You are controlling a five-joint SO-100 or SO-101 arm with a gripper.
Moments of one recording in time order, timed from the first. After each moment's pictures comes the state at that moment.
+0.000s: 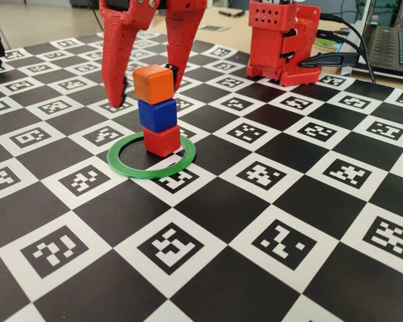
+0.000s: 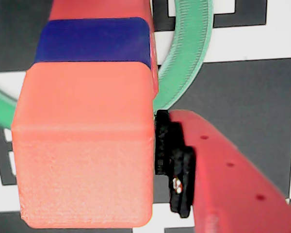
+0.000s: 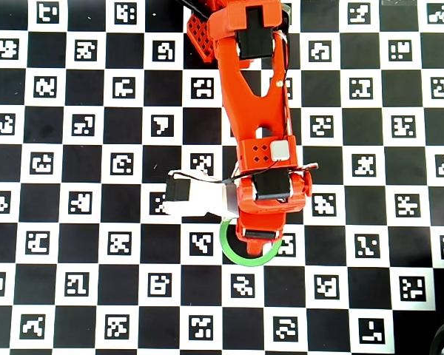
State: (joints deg) arm -4.7 69.2 70.3 84.1 8.8
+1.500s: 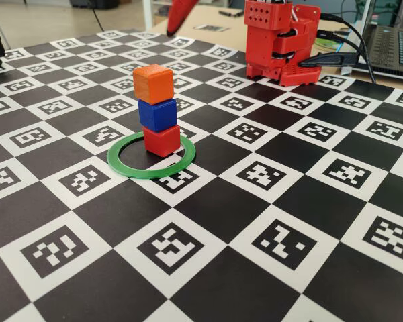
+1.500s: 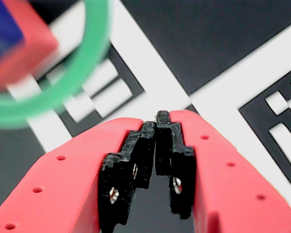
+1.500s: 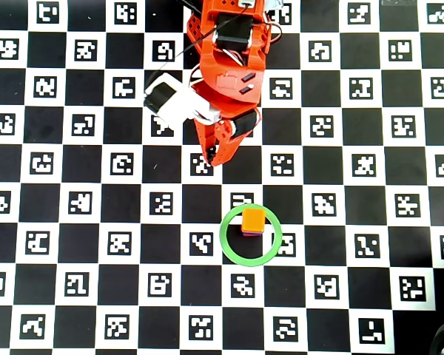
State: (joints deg) arm 5.2 159.3 157.0 50.3 -56.6
